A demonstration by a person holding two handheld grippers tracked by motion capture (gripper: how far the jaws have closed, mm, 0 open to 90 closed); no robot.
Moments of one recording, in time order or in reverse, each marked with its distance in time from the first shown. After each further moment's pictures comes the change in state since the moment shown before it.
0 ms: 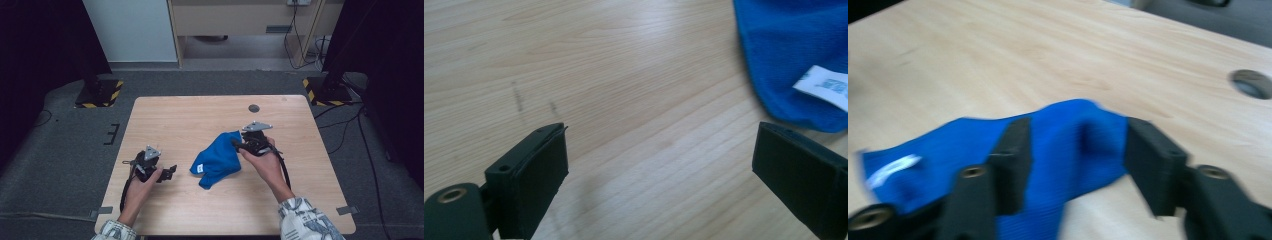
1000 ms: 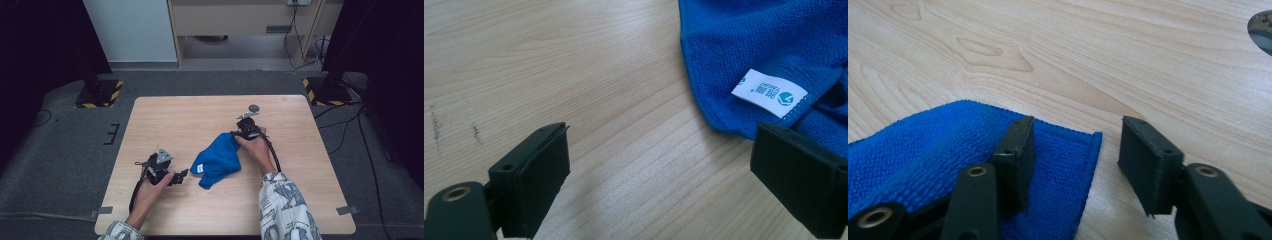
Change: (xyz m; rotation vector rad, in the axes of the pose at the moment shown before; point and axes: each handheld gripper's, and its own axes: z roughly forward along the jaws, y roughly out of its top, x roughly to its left) left arm -0.026 0.005 0.011 -0.002 -0.065 0.038; right arm -0.046 -0.003 0.105 0.176 -0.078 0.048
